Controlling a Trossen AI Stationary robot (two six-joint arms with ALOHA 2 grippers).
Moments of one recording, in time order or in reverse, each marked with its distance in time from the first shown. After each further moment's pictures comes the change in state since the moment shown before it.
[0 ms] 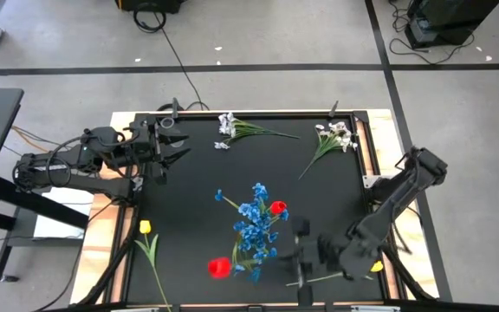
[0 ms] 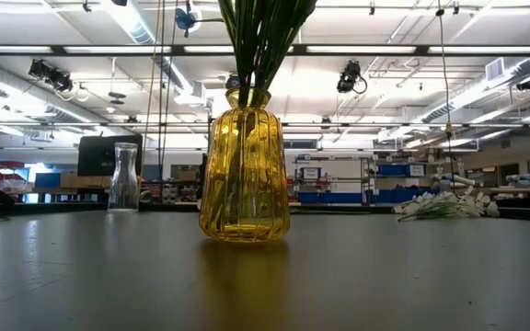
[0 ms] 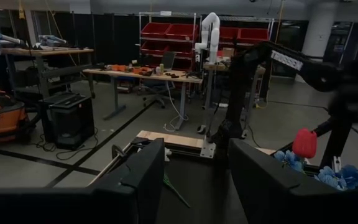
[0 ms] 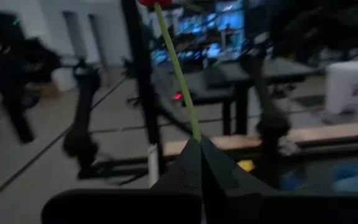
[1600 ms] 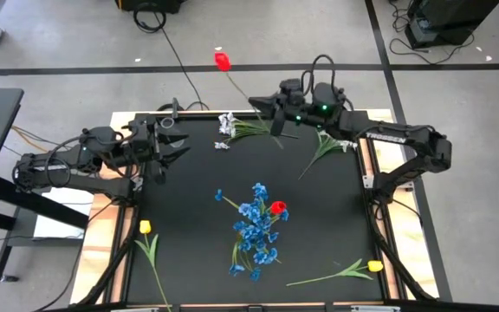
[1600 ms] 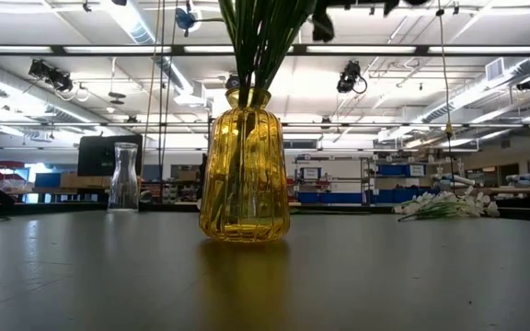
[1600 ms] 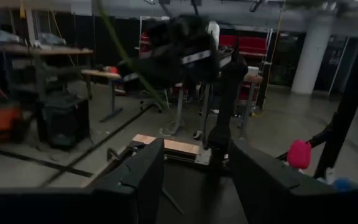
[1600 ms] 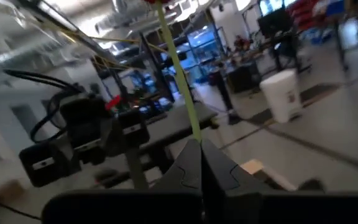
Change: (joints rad) left arm 0.000 0.000 0.000 0.022 0.000 -0.057; right arm -1.089 -0.166 -0.156 0.171 -0.869 0.244
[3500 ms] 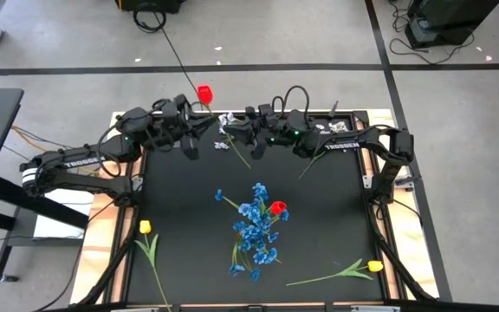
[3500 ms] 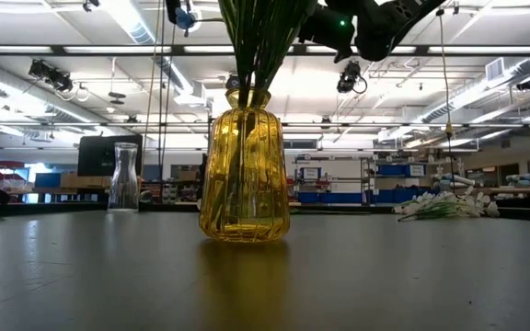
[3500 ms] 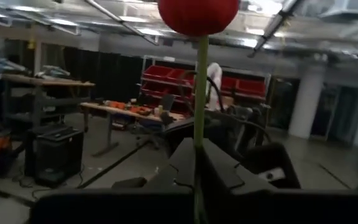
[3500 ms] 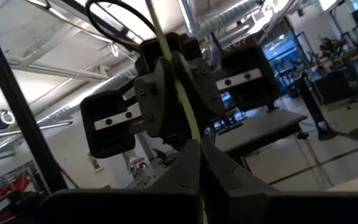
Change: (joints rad) left arm 0.292 0.334 0.000 0.520 0.275 -0.052; right arm 0.082 0.330 -0.048 0.619 -0.147 0.164
